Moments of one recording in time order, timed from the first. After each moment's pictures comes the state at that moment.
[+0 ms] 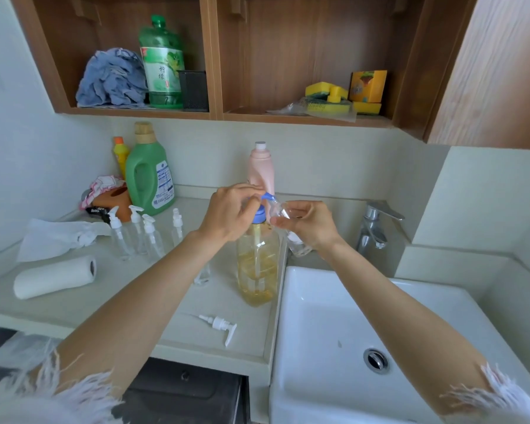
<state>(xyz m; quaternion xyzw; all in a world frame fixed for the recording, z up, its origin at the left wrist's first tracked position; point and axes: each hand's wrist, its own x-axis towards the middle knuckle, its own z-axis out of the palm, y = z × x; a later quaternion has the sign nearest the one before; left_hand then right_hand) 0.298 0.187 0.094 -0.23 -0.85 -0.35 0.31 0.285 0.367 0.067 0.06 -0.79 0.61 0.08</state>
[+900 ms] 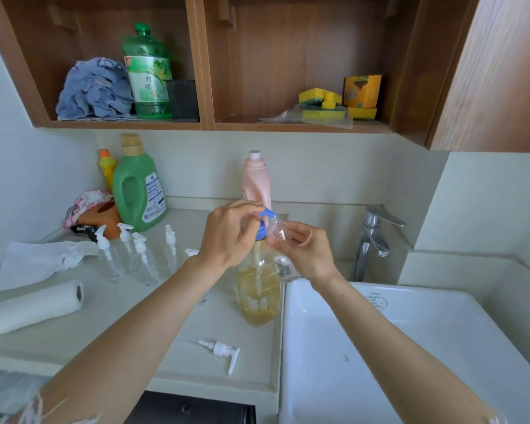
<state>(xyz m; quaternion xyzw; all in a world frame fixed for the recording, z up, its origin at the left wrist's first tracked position) 0.293 0.187 0.088 -0.23 -0.84 -0.38 0.33 0.297 0.349 0.046 0.08 -0.71 0.70 0.10</state>
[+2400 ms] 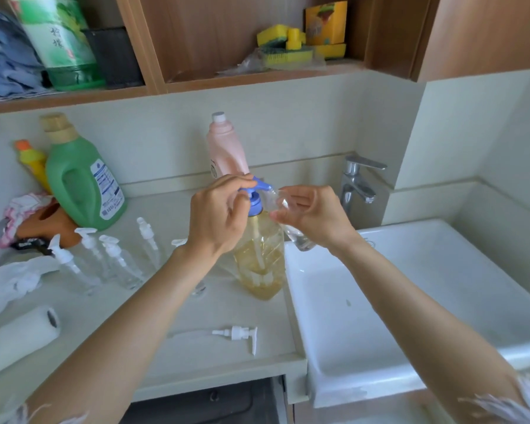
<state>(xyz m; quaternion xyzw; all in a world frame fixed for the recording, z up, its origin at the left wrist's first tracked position) 0.274 0.168 0.077 -0.33 -0.79 -0.42 0.30 0.316 0.341 0.063 -0.01 -0.80 0.58 0.15</state>
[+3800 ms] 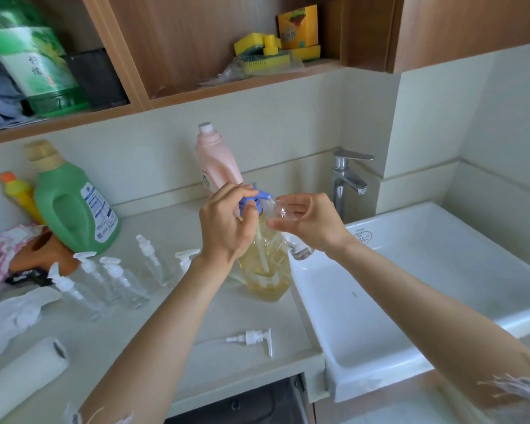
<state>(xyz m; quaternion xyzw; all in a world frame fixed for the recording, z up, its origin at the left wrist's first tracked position) 0.264 0.175 0.060 -0.36 -0.75 -0.45 0.32 0.321 0.327 0.052 -0.06 -0.79 0.58 0.17</state>
